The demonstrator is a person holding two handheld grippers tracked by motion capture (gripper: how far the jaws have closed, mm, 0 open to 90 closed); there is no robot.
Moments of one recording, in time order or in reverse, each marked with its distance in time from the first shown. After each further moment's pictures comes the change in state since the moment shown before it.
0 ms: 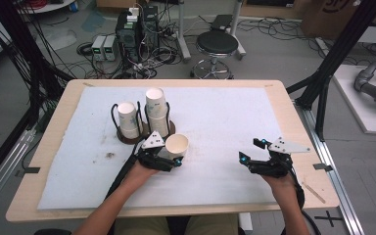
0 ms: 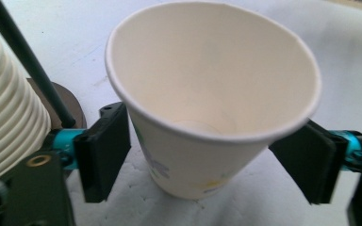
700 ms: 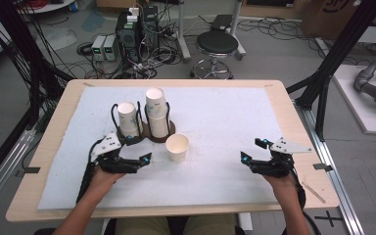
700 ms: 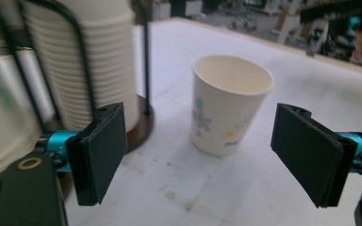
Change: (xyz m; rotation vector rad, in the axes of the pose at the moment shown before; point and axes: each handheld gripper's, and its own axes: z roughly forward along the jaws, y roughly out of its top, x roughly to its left) left arm 0.021 -0.019 -0.102 -0.220 0.078 -0.054; right arm -0.004 -0.002 -0.002 0.001 -0.013 0.000
